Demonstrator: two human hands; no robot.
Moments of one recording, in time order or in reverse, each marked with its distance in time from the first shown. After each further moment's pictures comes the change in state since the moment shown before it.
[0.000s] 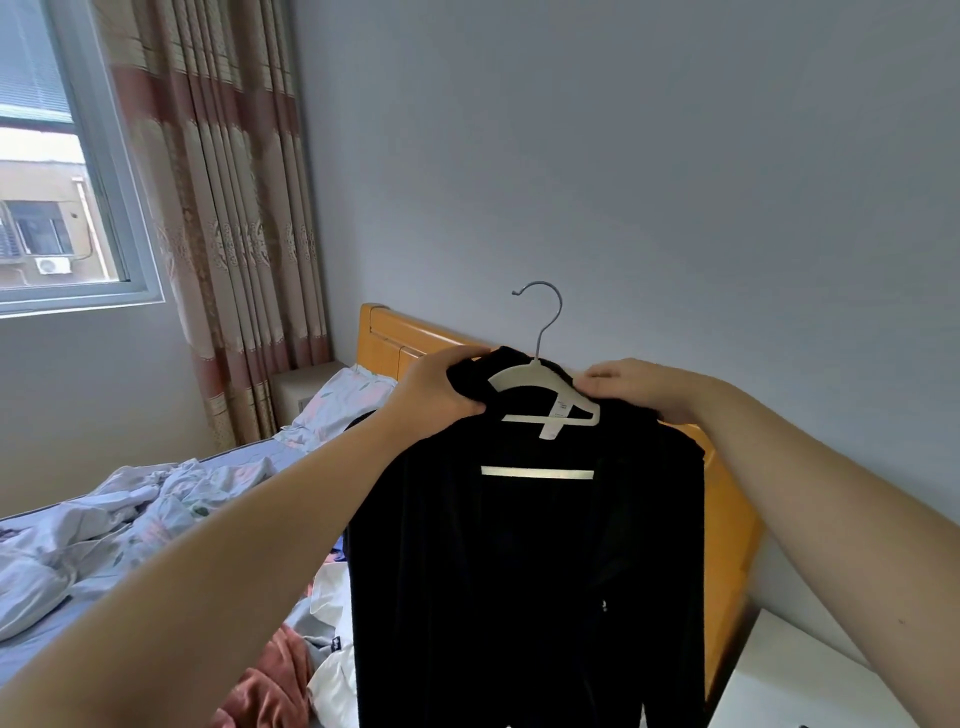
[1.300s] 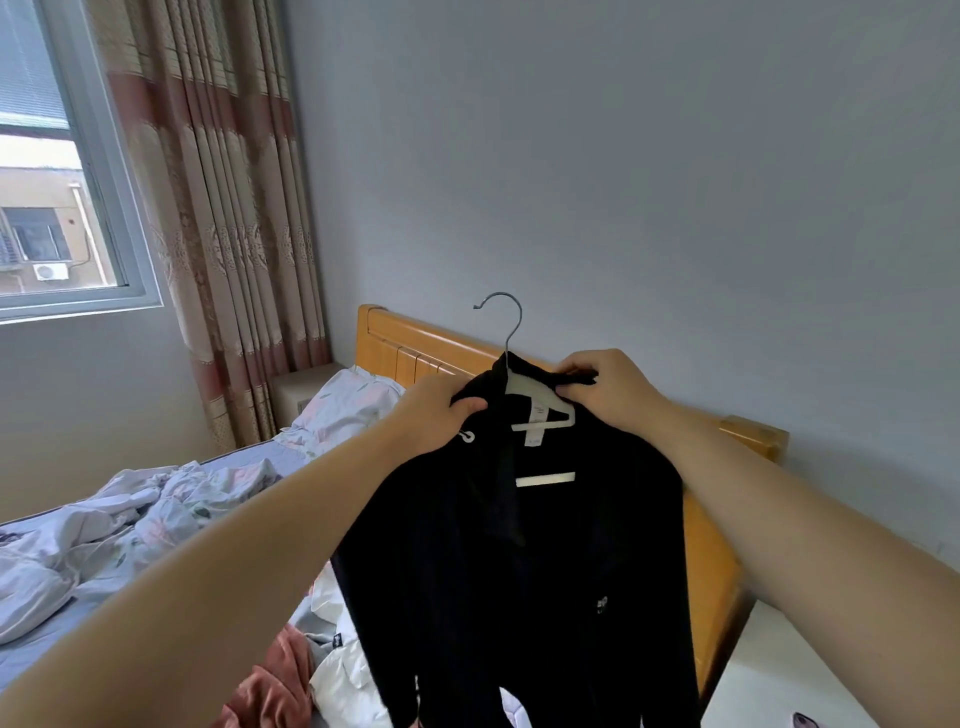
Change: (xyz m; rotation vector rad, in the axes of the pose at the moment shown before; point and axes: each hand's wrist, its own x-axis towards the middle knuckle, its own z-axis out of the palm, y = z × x) left_hand -0.021 0.019 0.005 0.275 -0.128 -0.024; right_hand 0.001 0.003 0.035 -0.070 0.441 -0.334
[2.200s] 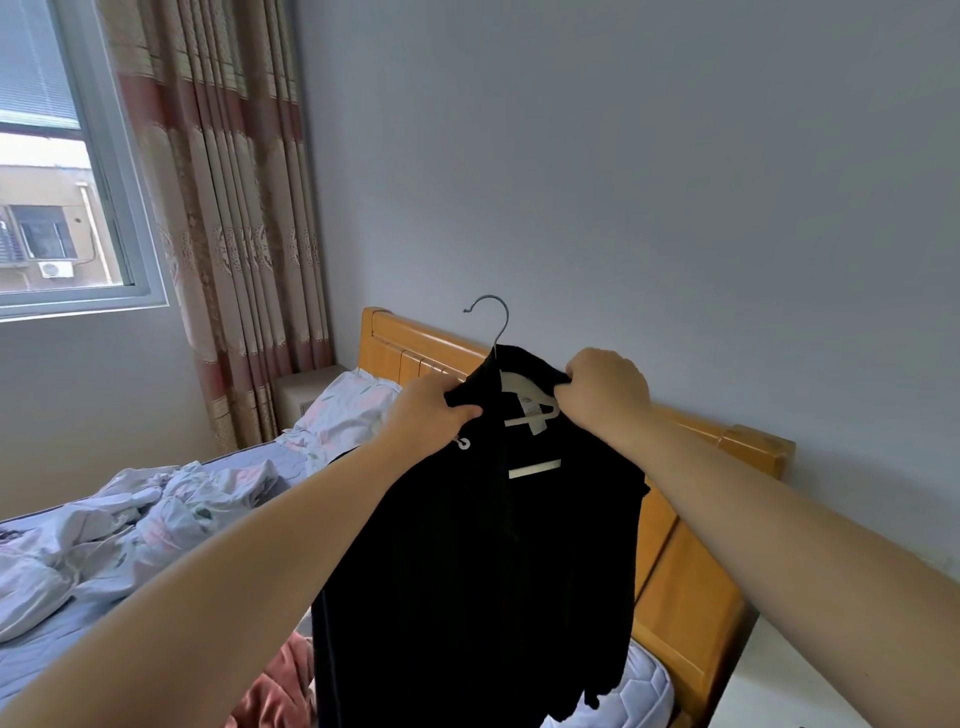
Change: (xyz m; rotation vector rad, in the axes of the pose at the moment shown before) left_hand 0.002 -0.013 0.004 -0.149 0.118 -0.157; right_hand 0.006 -0.033 0.019 -0.544 0.174 0.162
